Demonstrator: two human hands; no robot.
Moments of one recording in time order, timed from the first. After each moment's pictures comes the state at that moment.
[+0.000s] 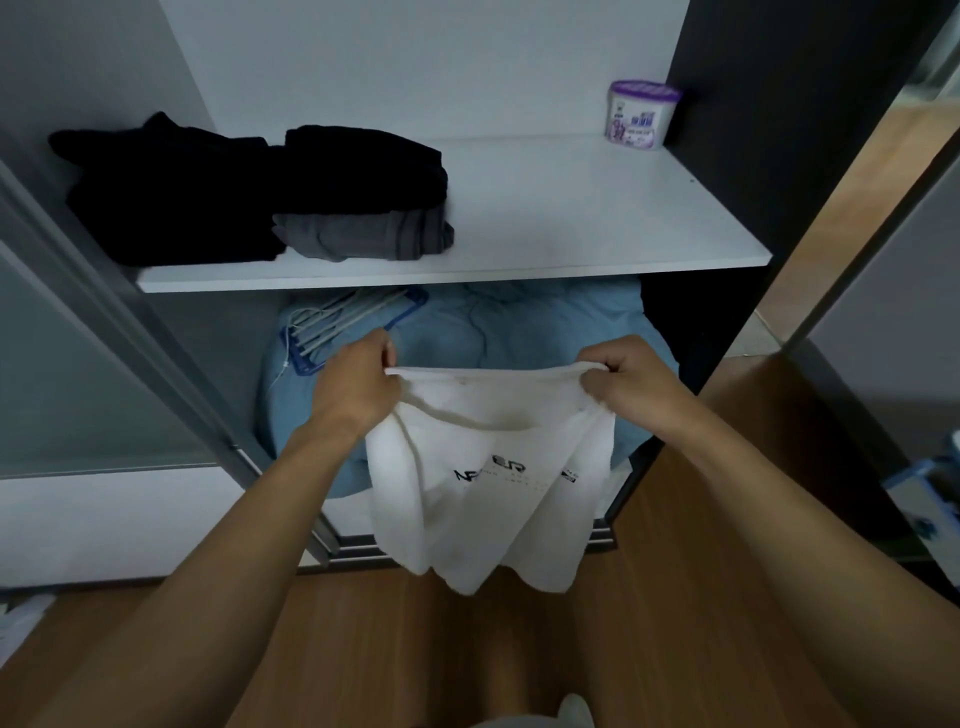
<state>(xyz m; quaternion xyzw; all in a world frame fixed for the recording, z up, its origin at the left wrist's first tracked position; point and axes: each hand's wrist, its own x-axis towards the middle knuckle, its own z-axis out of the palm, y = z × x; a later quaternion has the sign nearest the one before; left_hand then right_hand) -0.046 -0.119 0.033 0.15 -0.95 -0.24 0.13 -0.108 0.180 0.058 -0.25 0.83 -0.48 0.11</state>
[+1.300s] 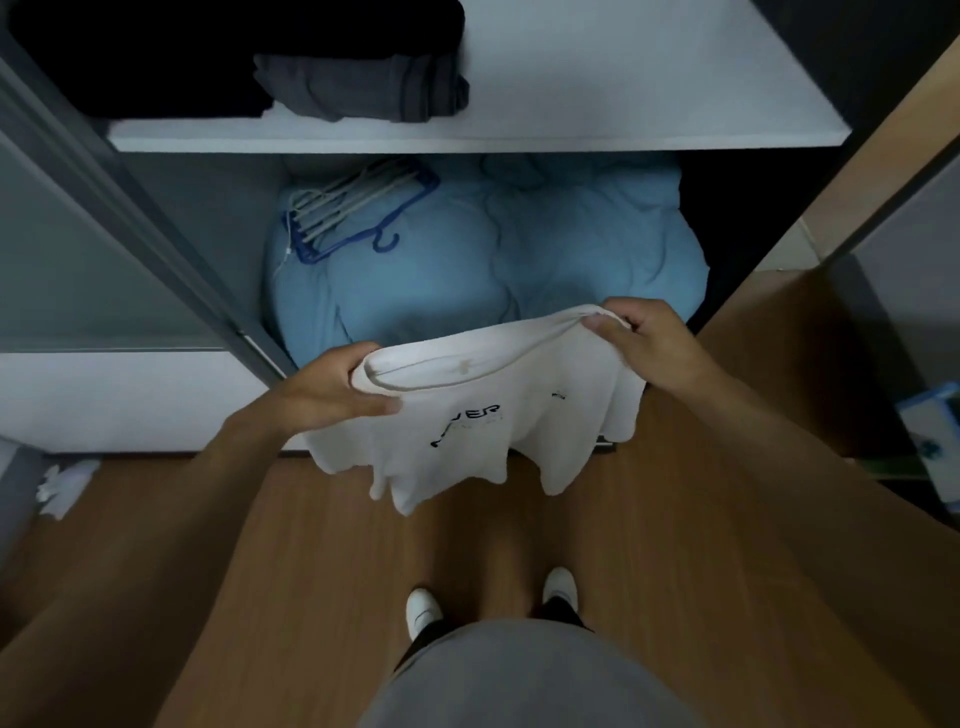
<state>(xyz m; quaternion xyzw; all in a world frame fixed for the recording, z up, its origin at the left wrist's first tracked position) 0.045 -0.152 -0.045 0.06 -0.90 -0.42 -0.13 -0.097 0.203 -0.022 -0.26 0.84 -0.47 0.12</state>
